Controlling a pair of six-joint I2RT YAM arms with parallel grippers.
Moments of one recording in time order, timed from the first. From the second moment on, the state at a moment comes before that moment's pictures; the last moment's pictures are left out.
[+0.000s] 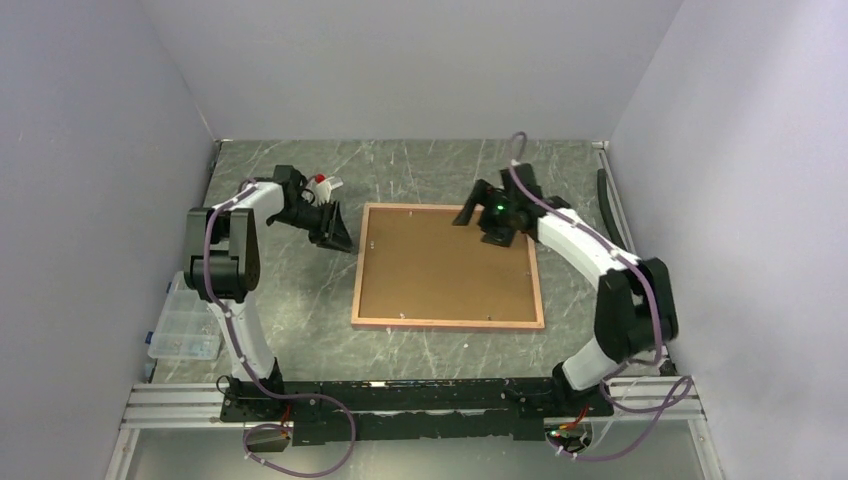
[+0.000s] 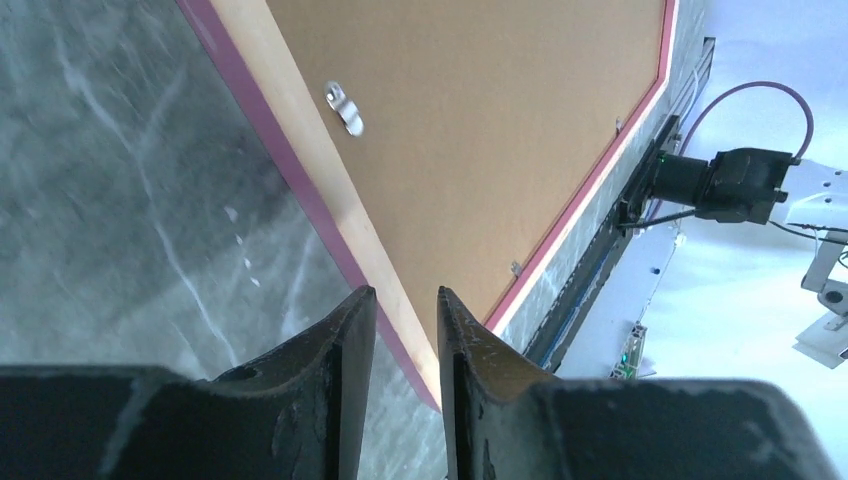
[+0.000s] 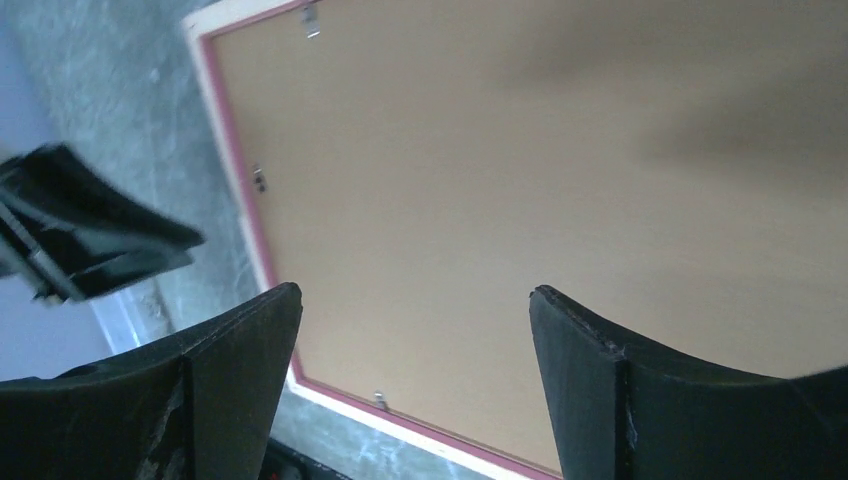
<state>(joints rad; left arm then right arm) -0.04 1.97 1.35 -0.80 0.92 0.17 0.29 1.53 1.09 -0.42 -0.20 0.75</state>
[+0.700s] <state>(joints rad) -0.06 2.11 1.36 -0.69 0.90 0.06 0.64 2.19 1.64 -0.32 -0.38 0.87</state>
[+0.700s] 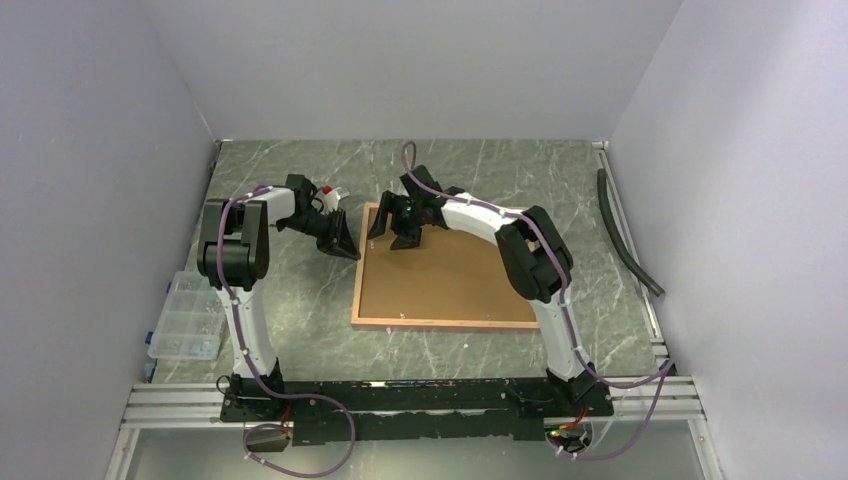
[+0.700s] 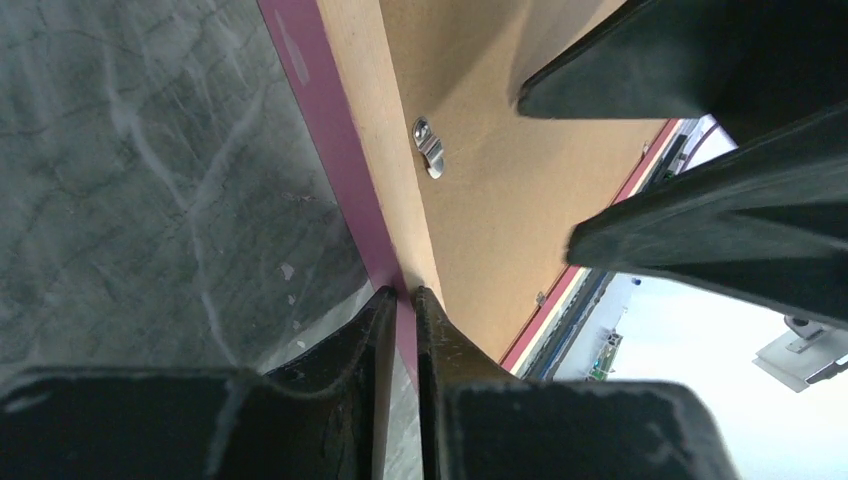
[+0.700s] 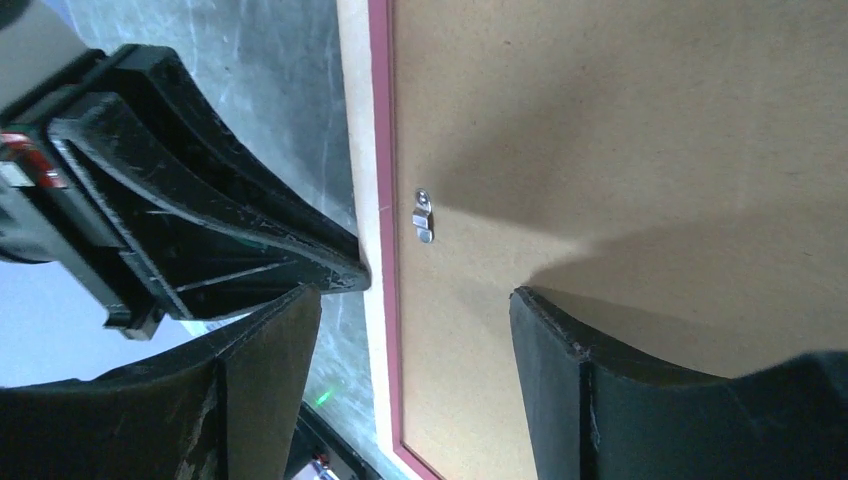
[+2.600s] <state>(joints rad) -0.06 2.11 1.35 -0.69 0.90 0.03 0.69 2.33 1.77 -0.25 -0.45 1.02</state>
